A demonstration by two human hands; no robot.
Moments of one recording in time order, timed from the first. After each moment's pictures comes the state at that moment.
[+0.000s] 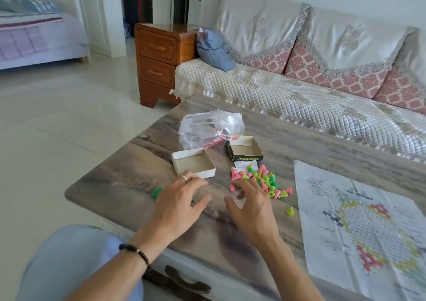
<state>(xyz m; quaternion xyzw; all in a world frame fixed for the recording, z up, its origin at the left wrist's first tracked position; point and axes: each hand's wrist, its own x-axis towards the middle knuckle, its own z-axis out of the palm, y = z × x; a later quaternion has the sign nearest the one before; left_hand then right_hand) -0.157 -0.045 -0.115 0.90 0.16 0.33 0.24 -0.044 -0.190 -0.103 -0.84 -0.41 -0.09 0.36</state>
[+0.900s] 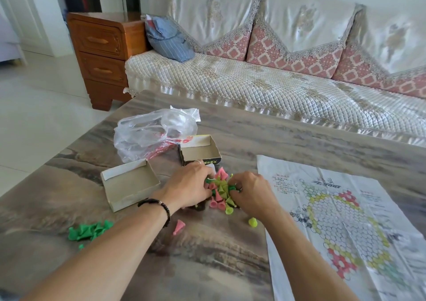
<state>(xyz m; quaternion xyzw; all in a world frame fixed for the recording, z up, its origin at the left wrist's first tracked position) 0.022 -0.068 -0.098 0.98 0.06 0.06 0.19 0.095 -0.231 -0.101 -0.93 -0.31 0.01 0.18</state>
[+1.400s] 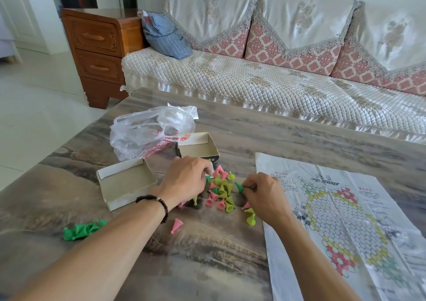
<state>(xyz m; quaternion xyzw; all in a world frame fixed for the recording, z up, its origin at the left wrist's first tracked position) 0.025 -0.068 -0.097 0.97 0.08 0.13 0.19 0.096 -0.258 -0.105 -0.93 -0.26 -0.03 0.26</state>
